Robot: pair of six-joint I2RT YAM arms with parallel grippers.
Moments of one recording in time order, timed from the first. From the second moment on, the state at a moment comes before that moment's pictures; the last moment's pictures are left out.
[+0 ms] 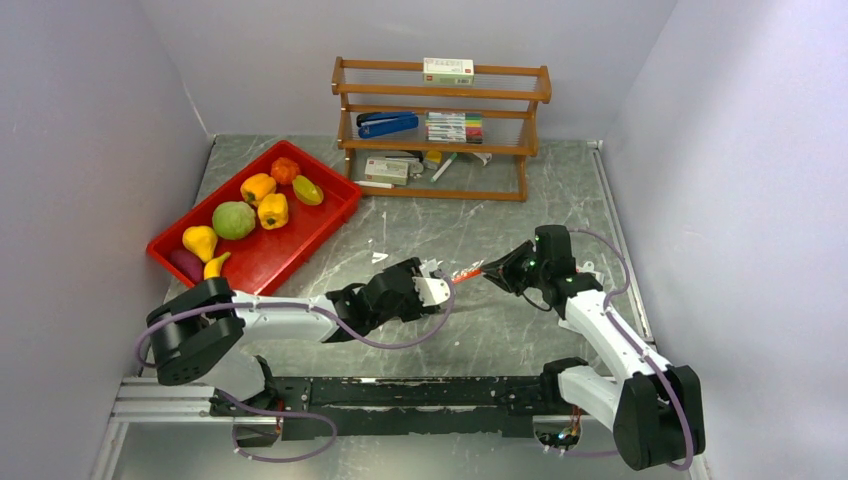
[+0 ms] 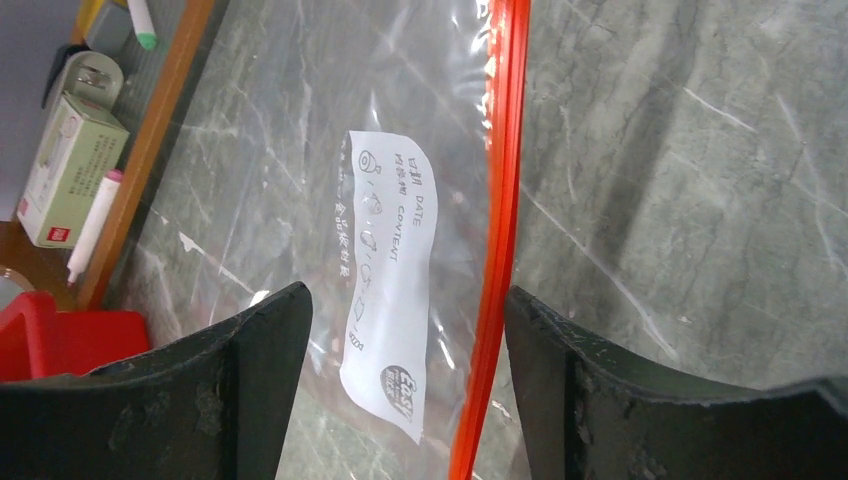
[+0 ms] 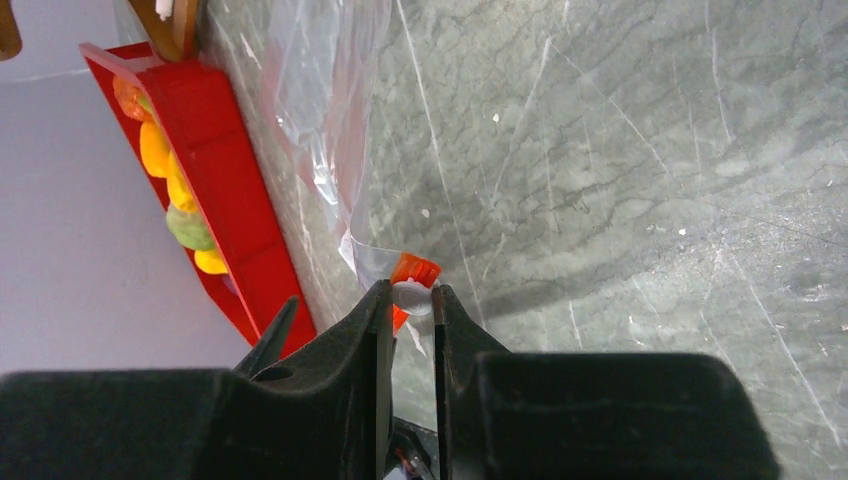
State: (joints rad) left arm -1.12 1.48 0.66 0.30 -0.30 0.40; right arm 0.21 1.02 0.53 -0.30 -0.28 1.13
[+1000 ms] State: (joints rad) left arm -1.14 1.59 0.66 0.38 -0.37 0.54; right arm 0.22 1.06 0.53 -0.29 -0.31 1.10
